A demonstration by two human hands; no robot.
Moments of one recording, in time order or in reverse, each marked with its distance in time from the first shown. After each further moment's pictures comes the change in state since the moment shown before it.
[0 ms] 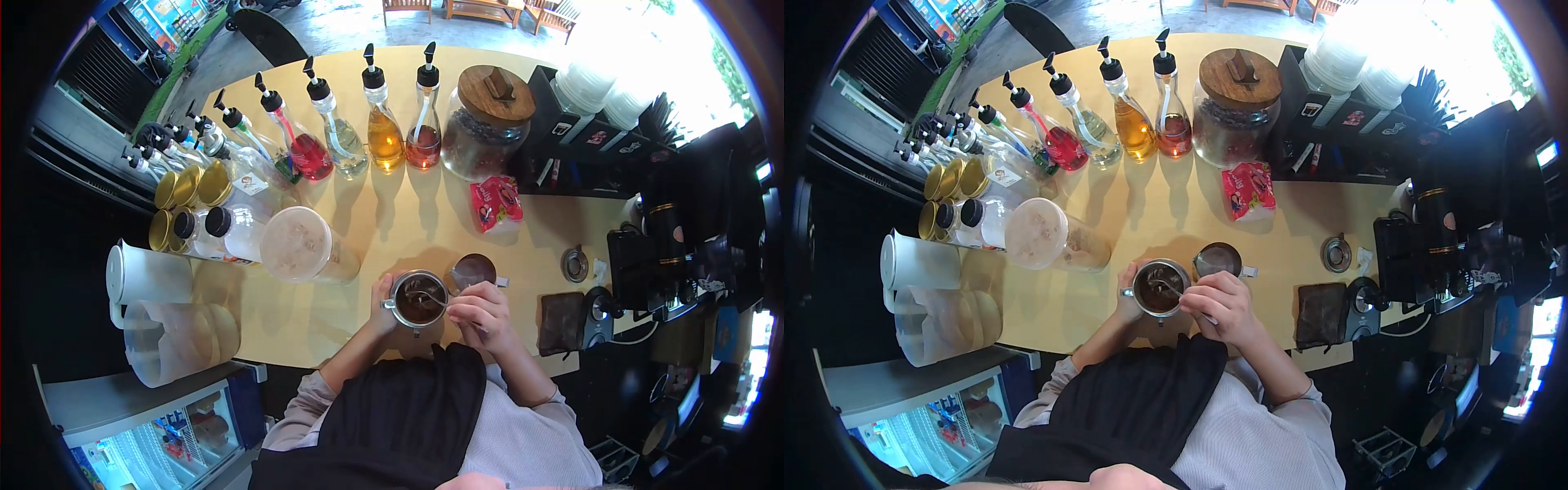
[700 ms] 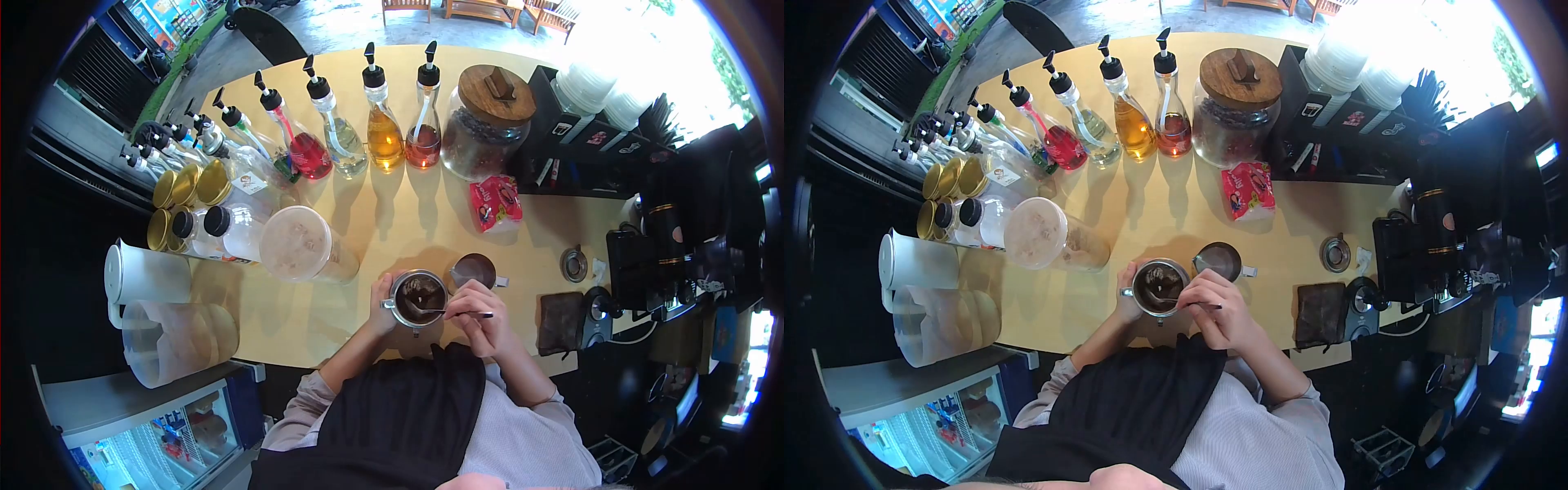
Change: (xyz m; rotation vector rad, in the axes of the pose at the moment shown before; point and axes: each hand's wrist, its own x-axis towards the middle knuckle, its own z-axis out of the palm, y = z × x) left_hand 0.001 -0.005 -0.006 0.039 -0.002 0.015; right_hand 0.013 -0.009 -0.010 0.339 -0.165 0.217
